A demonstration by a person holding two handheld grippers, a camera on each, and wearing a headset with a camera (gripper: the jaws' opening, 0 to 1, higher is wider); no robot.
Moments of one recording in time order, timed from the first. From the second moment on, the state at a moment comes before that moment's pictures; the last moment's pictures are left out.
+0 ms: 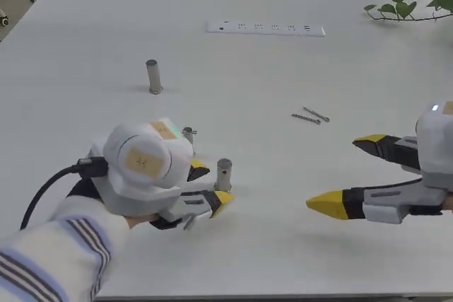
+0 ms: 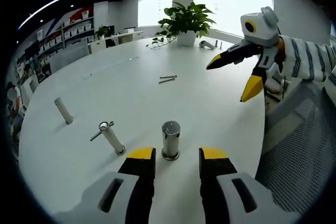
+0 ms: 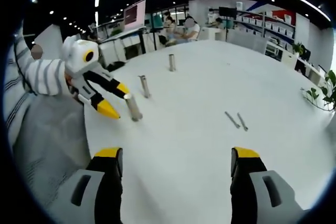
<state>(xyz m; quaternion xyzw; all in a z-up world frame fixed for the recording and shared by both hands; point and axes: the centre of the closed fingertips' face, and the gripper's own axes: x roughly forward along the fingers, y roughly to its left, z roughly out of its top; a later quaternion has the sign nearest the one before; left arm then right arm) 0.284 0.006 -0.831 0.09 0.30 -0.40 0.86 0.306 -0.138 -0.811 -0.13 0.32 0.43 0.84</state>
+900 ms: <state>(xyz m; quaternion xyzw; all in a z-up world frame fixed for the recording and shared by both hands) 0.260 0.024 -0.825 0.08 0.31 -0.42 0.85 0.358 -0.140 -0.821 -0.20 0.34 0.47 0.79</state>
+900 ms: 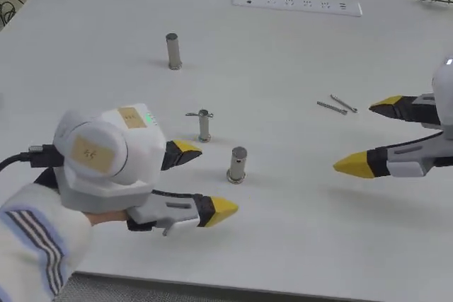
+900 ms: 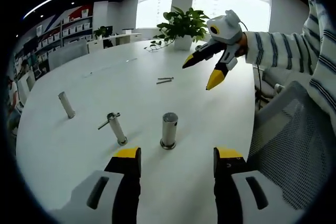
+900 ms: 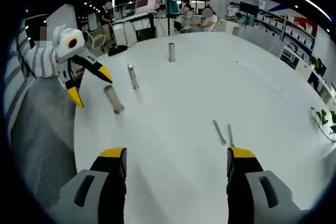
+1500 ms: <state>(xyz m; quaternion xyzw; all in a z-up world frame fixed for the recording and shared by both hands) 0.253 0.039 -0.819 0.09 0.31 -0.40 0.86 0.387 -0.139 -0.825 -0.23 0.36 0.50 0.75</state>
